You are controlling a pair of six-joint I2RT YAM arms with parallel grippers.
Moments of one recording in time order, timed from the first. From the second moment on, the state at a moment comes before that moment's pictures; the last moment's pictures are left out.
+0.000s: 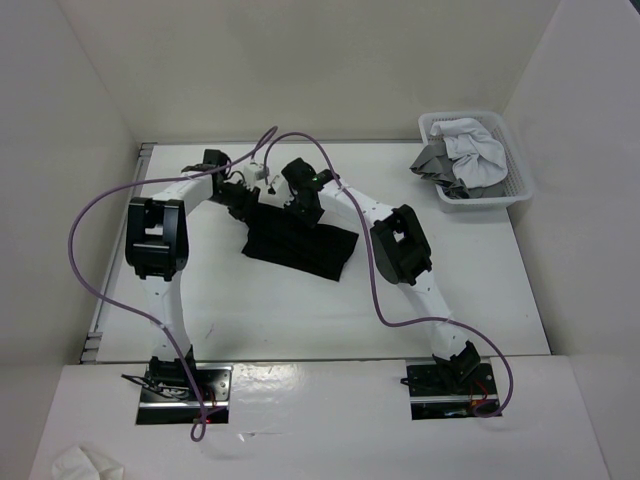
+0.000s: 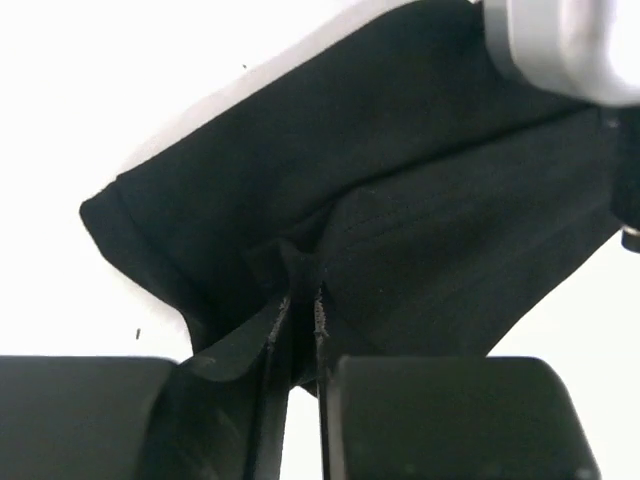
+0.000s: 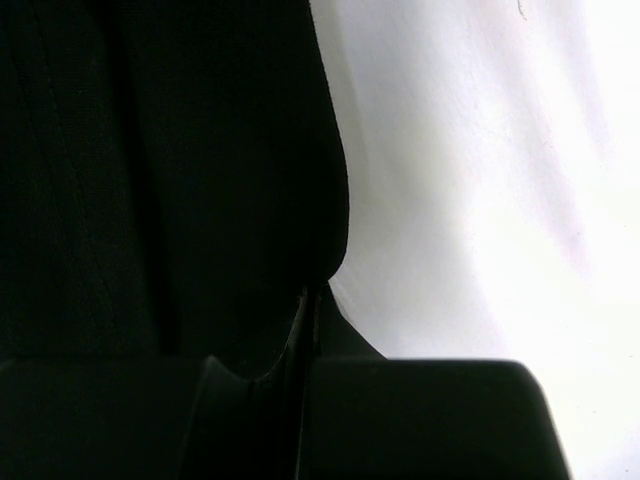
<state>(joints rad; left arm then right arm) -0.05 2.16 1.62 -0.65 0.71 0.52 0.66 2.44 2.12 -0.79 0.04 -0.38</state>
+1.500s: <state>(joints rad) -0.28 1.82 1.48 -1.17 0.59 0.83 0.69 2.46 2.19 -1.02 0.00 -0.54</state>
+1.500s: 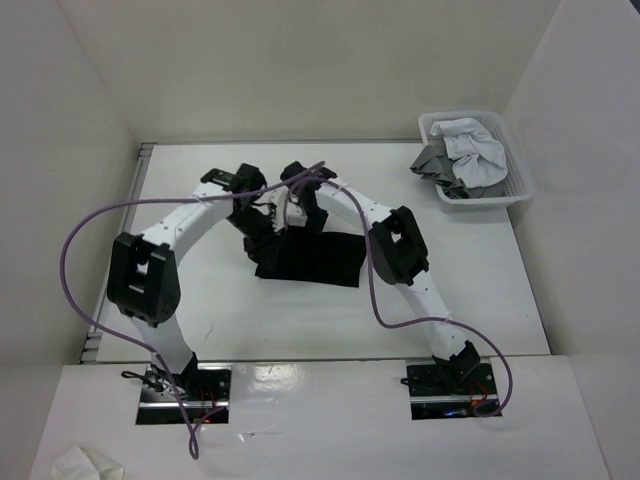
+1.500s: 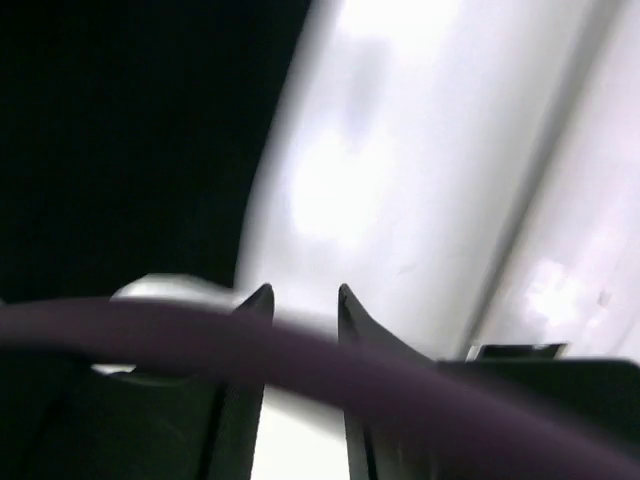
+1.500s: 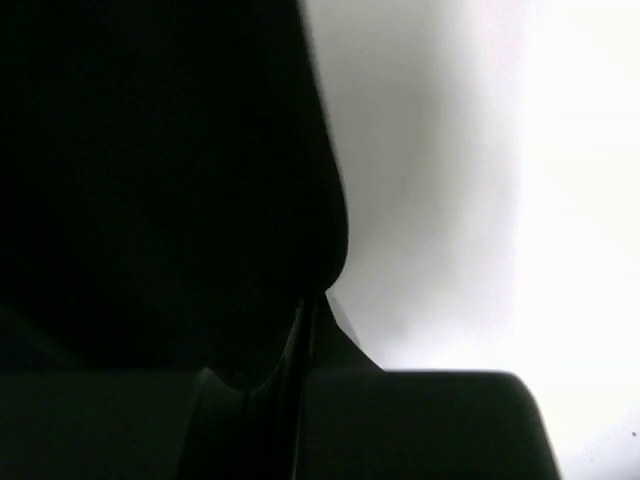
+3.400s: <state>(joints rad) 0.45 1.35 1.18 -0.78 0.43 0.20 0.82 2.25 1.86 -0.91 -0.14 -0.44</state>
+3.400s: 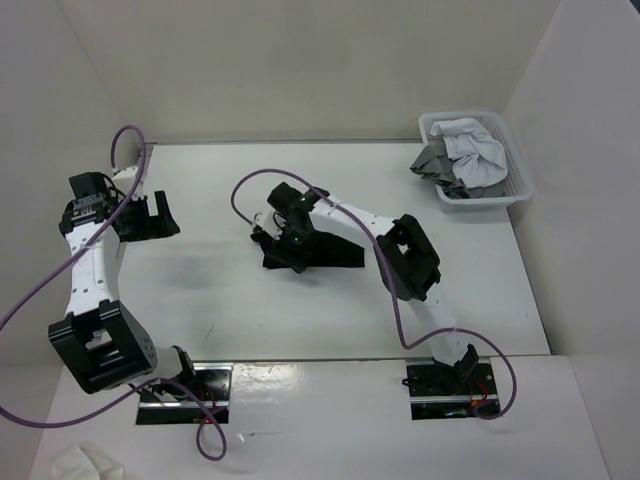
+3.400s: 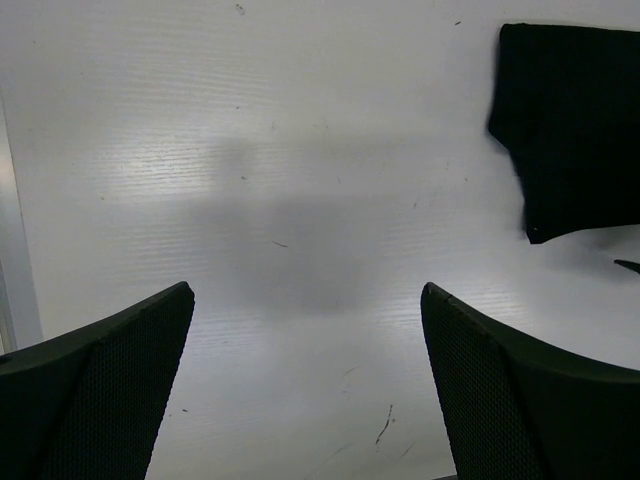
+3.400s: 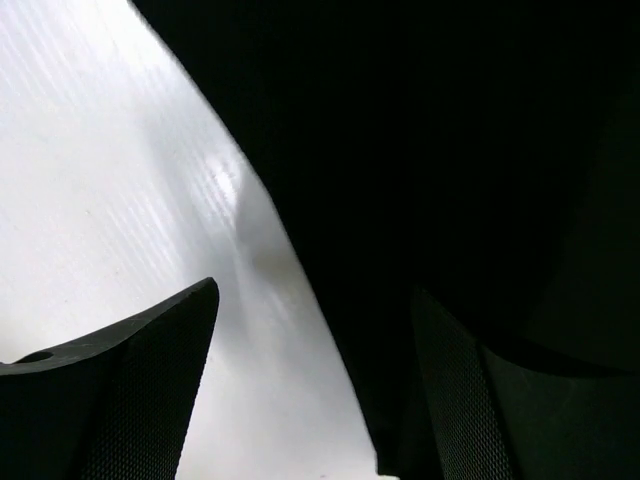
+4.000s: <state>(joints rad) 0.45 1.33 1.17 -0.80 0.43 0.23 0.77 2.30 2.11 -0.94 -0.20 -0.45</state>
